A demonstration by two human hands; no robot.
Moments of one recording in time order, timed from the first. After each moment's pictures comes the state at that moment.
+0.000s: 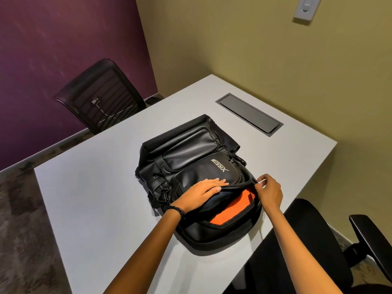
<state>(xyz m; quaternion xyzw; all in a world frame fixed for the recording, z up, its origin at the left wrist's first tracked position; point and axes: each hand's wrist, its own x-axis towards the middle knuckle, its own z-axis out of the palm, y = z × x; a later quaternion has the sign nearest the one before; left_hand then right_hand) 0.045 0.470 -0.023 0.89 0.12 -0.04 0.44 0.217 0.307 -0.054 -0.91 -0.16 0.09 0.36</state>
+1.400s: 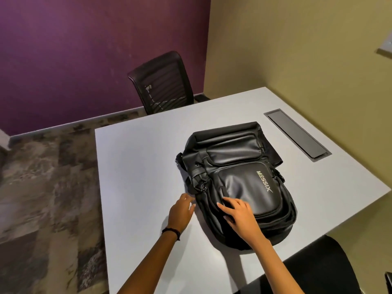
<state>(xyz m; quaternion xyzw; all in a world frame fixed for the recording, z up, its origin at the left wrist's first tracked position) -0.113 0.472 -0.096 0.81 0.48 0.09 0.32 0.077 0.354 -0.073 -0.71 -0.69 0.06 0.11</state>
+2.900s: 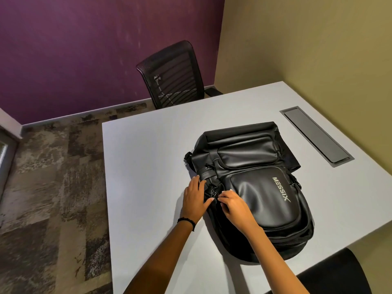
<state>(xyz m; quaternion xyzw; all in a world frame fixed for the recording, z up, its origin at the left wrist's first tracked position) -0.076 0.513 -0.100 0.84 0.48 0.08 0.22 0.064 0.430 -0.071 -0.70 -0.69 0.10 0.16</state>
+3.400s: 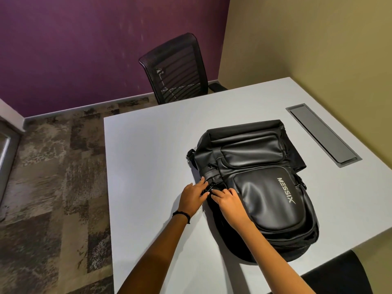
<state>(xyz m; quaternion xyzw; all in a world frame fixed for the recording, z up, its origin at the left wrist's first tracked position) -0.089 0.535 -0.100 0.84 0.45 0.06 0.30 0.048 0.454 -0.088 -0.68 -0.73 0.06 0.00</state>
